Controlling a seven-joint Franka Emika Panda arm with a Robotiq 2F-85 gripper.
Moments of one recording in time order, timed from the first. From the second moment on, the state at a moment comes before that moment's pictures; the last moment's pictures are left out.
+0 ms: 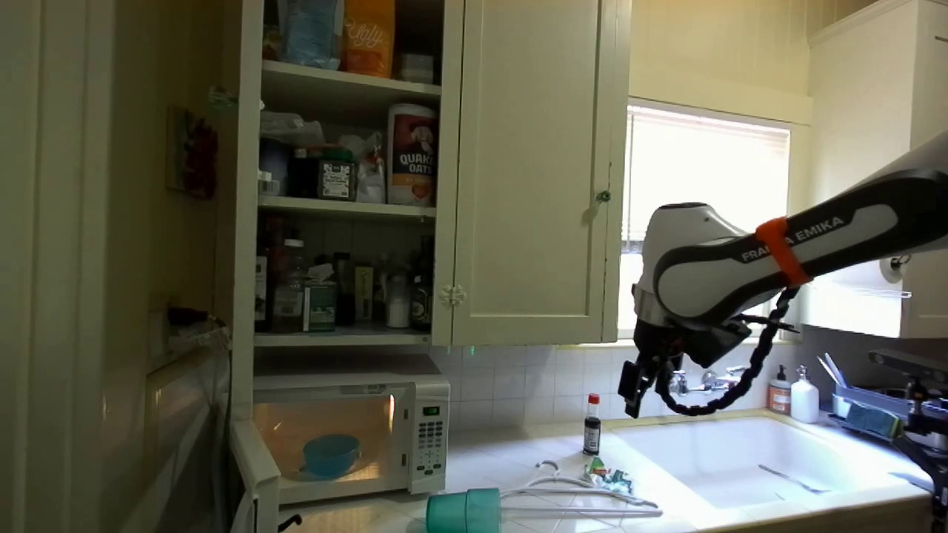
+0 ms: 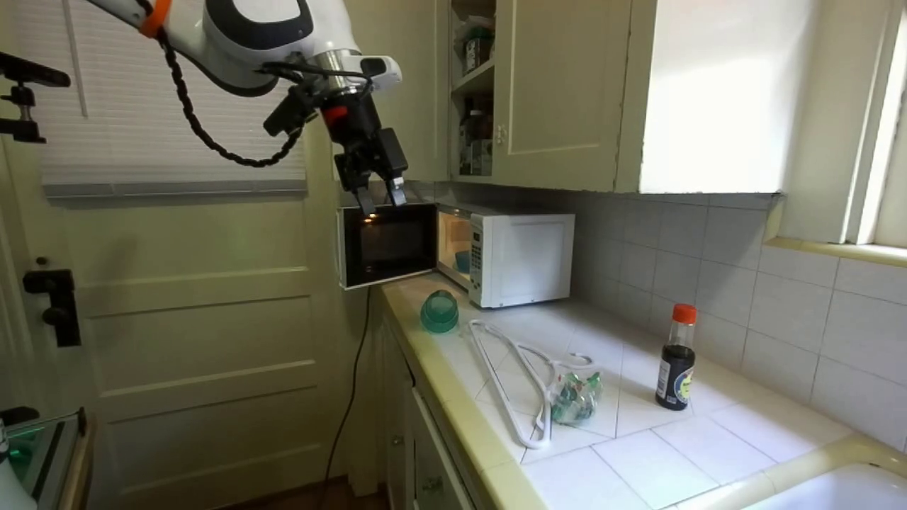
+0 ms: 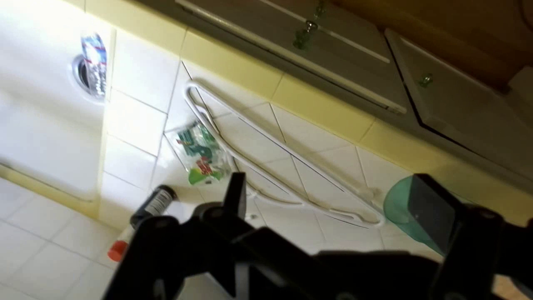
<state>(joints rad) -0.09 -0.43 -0.03 -2.39 -0.24 2.25 -0.10</state>
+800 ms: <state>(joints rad) 0.00 -0.32 0.00 -2.28 -0.25 2.23 -0.22</state>
